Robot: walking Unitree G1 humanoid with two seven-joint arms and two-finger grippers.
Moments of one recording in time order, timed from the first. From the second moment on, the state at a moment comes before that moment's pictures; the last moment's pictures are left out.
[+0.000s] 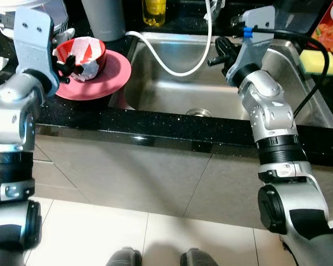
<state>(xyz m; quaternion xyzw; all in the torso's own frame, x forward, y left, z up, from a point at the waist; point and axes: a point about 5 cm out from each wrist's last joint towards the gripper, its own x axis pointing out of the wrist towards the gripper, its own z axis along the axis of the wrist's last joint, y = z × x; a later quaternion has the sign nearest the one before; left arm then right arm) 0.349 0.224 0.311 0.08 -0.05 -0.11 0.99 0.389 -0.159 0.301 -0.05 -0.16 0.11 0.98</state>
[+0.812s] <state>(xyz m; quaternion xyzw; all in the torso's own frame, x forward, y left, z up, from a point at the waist) 0.394 0.241 0.297 0.06 0.05 -0.15 0.99 0.385 -0.160 0.298 -0.04 -0.17 0.10 0.98</state>
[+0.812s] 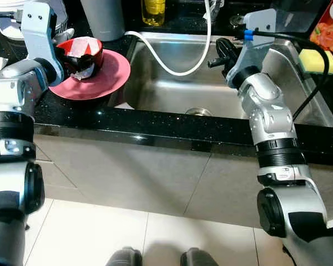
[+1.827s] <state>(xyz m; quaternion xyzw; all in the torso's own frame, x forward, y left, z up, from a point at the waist) 0.390 0.266 0.281 0.36 0.09 -0.17 0.91 0.379 -0.162 0.298 -0.03 -0.17 0.09 0.98</state>
